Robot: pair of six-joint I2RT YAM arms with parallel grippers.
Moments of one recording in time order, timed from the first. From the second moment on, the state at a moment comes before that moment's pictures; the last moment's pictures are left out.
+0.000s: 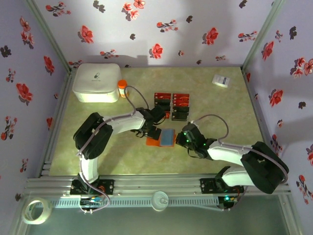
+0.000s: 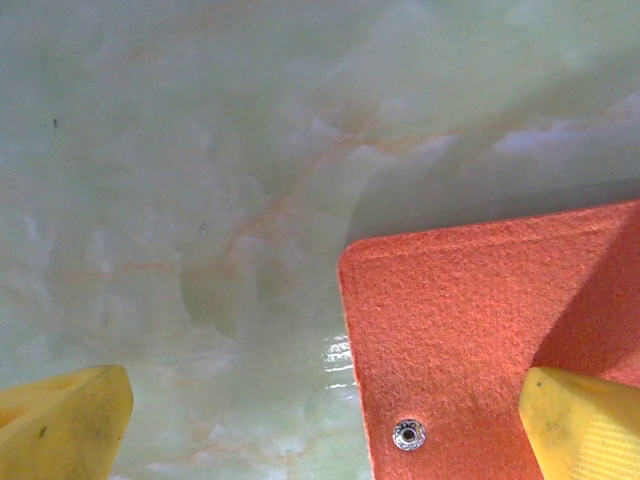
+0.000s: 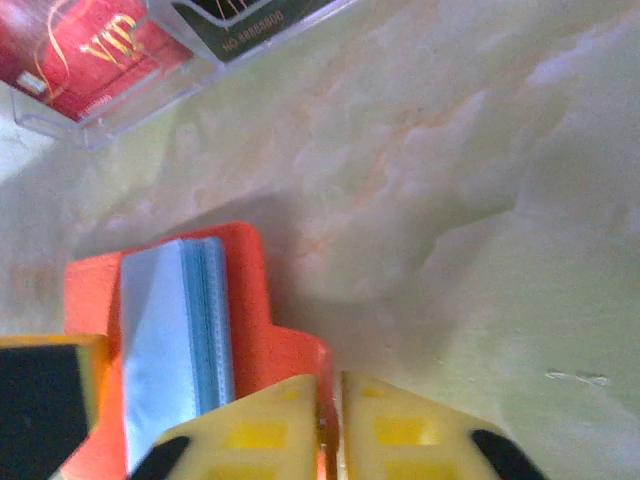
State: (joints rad) left arm -0.88 1.90 1.25 -0.77 -0.23 -0.52; right arm 0.73 1.28 0.37 0.10 0.05 1.02
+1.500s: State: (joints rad) left arm -0.89 1.86 1.20 -0.75 -0.28 -0.59; right arm 0.72 1.32 0.49 0.00 0.05 0.96
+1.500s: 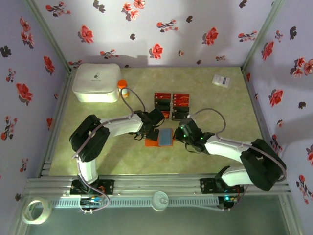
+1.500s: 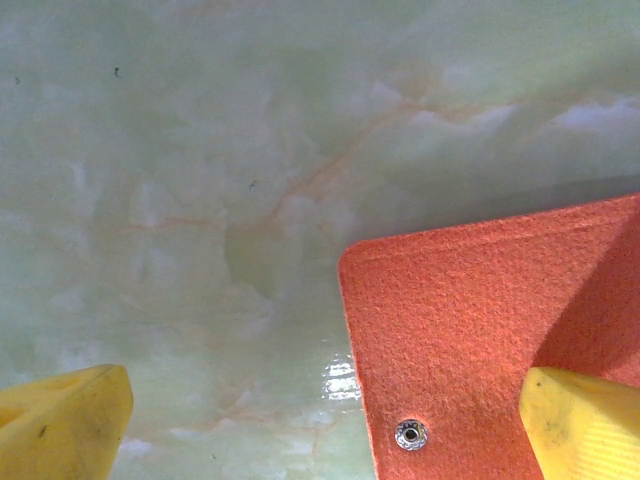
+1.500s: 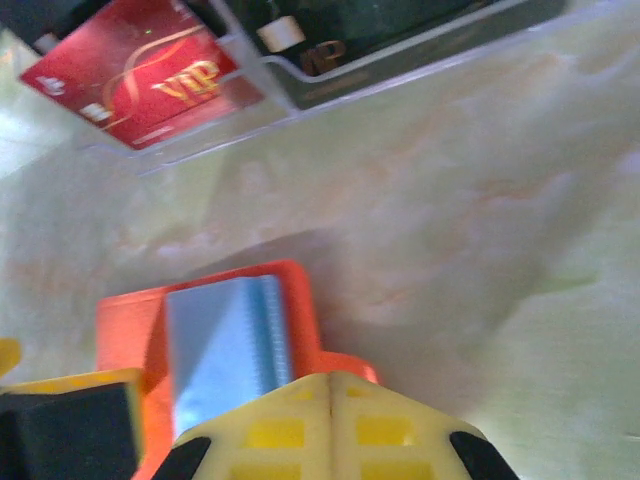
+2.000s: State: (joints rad) left arm -0.89 1.86 1.21 -0.77 -0.28 -0.59; right arm 0.70 1.31 0.37 0.08 0.07 0.99
